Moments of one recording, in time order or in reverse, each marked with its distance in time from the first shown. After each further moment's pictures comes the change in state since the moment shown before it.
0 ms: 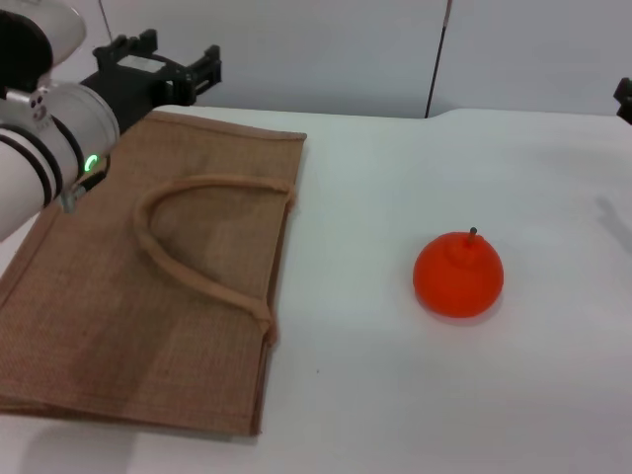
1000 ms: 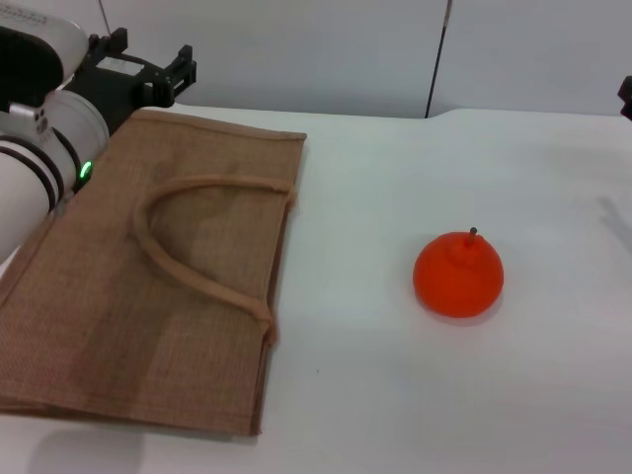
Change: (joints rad) left arm -0.008 -0.004 0.064 -0.054 0.042 0.194 0.014; right arm -0.007 0.002 0.005 0.011 0.000 0.000 -0.001
